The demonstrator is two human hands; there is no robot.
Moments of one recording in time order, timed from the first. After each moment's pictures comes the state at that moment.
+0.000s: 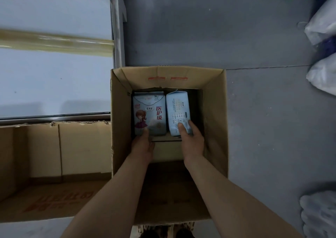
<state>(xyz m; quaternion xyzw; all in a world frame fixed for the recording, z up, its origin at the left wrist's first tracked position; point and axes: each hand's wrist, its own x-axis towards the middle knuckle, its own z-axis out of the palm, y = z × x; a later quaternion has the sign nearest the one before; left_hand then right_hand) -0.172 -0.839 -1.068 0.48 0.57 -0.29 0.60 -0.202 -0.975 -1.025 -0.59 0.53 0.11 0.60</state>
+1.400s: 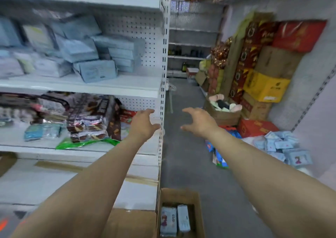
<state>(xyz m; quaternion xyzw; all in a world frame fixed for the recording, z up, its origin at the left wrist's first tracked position) -0.219 -0.684 -0.191 0.93 -0.07 0.09 0.35 -0.246 -0.904 -0.156 -0.98 -0.04 -0.05 0.17</state>
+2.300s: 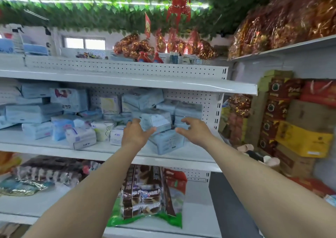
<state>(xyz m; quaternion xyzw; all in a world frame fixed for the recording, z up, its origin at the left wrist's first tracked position) -0.060 -0.374 -0.035 0.89 0.03 0.20 0.41 -0.075 -0.597 -0.004 -0.94 -0.07 -0.15 0.29</state>
